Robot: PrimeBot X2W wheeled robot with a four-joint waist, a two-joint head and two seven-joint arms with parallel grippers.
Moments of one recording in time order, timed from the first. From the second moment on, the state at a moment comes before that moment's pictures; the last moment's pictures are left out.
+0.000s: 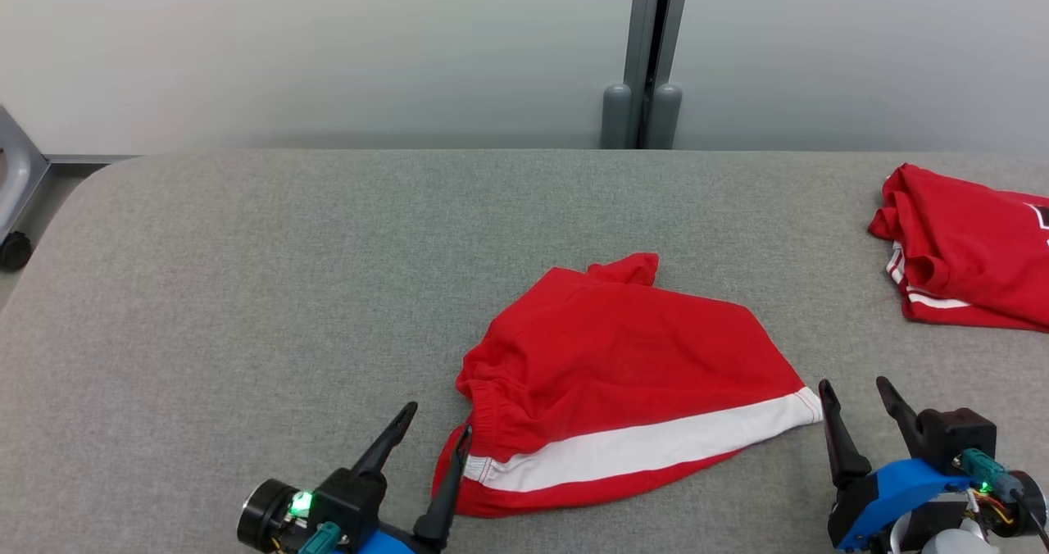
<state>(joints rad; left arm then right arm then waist) -0.07 0.18 -0.43 0.35 -0.21 -0.13 -0.26 -0.18 -0.13 -0.05 0.57 0.11 0.13 -0.24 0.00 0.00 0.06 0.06</state>
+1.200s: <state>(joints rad) -0.25 0.21 -0.75 0.56 -0.46 -0.13 -0.26 -0.29 -0.11 0.12 0.74 0.26 0.13 -0.26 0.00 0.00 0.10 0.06</state>
